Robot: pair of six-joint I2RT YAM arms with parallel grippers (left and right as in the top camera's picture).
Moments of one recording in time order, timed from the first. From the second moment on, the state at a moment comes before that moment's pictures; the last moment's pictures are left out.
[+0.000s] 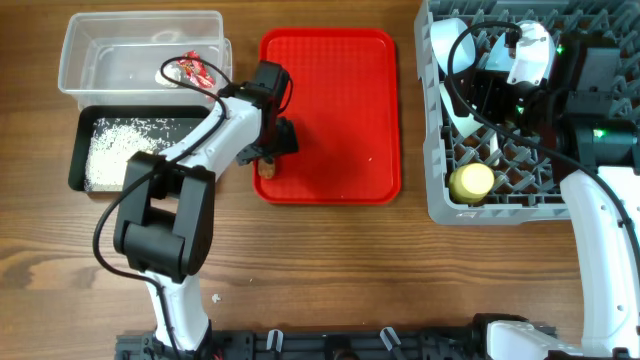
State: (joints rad) left arm -0.34 2.04 1.41 -0.80 -0.04 -0.54; right arm -0.05 1.36 1.33 -0.73 -0.40 0.10
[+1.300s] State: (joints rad) left arm -0.44 1.98 1.43 -0.77 -0.12 -0.50; right arm -0.05 1.36 1.33 -0.74 -0.39 0.10
